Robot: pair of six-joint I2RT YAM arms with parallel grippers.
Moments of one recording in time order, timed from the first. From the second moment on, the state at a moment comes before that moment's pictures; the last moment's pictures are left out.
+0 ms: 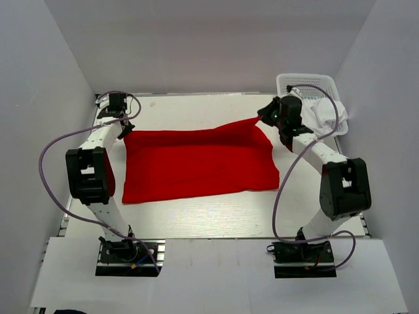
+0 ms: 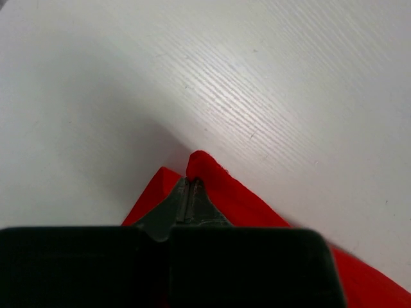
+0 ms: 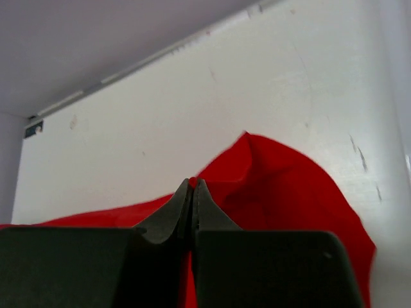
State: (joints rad) left arm 0.05 1.85 1.44 -0.52 -0.36 -0.58; right arm 0.24 1.69 1.16 0.22 -0.03 0.61
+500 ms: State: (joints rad) left arm 0.04 1.75 1.31 -0.57 -0.39 -0.62; right arm 0.24 1.39 0.97 -0.05 0.01 0.63
